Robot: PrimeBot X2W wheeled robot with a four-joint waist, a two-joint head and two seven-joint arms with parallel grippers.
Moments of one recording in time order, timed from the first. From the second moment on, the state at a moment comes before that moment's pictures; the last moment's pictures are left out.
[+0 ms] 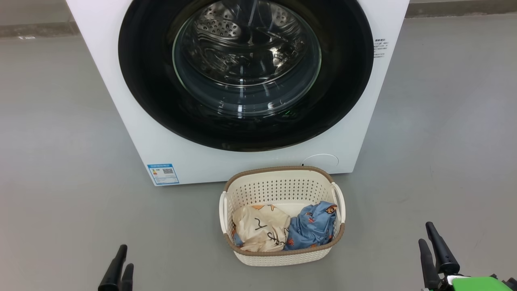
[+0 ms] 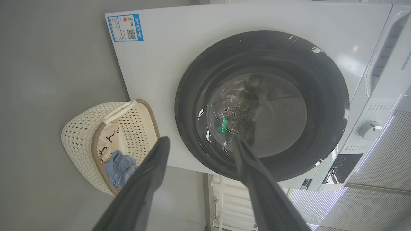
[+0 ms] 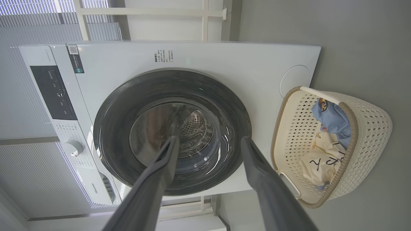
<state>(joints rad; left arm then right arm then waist) 0.00 0.01 0.06 0.32 -1.62 -0.13 0.08 -0.01 -0.03 -0.14 0.31 1.60 0.13 0.07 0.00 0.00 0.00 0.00</state>
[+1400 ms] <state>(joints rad) -0.01 0.02 0.05 0.09 -1.16 -0.05 -0.05 -0.01 -0.03 -0.13 0.12 1.23 0.13 -0.05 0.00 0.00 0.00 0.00</state>
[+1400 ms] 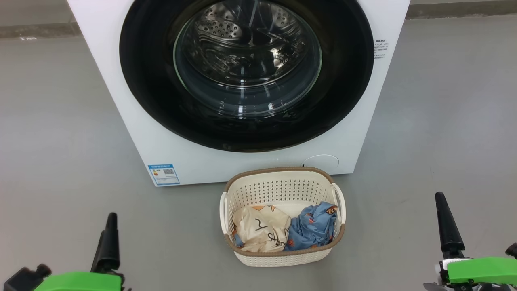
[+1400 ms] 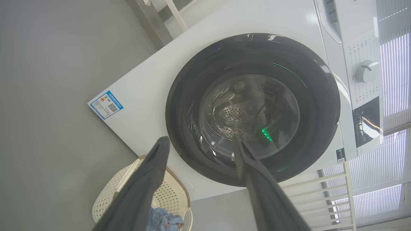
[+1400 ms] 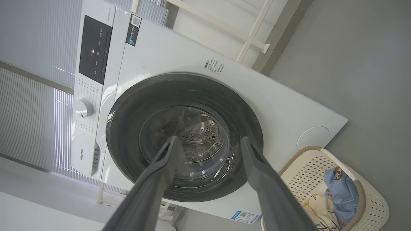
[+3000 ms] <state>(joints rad) -0.02 0.14 -0.33 0.07 -0.30 0.30 -0.18 -0.01 -0.04 -0.08 0.10 0.40 0.13 -0.18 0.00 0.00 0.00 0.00</state>
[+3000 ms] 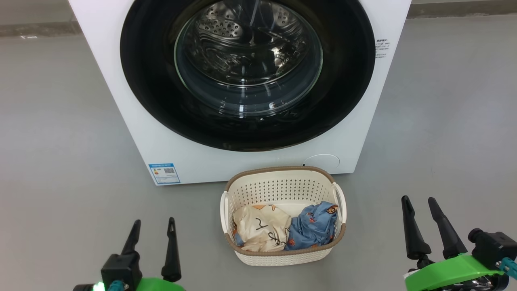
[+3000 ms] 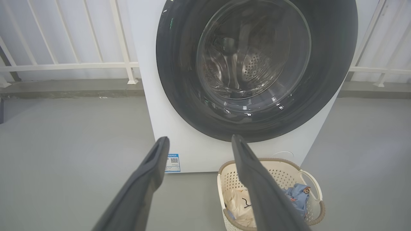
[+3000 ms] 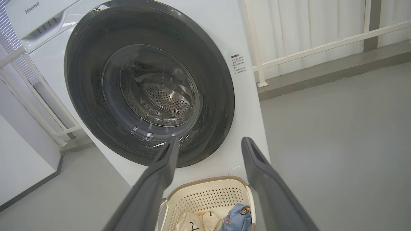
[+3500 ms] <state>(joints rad) -0.02 0.13 -0.35 0.12 -0.20 0.27 -0.22 -0.02 -0.04 -0.08 0.14 0.17 0.13 -0.23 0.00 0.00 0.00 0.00</state>
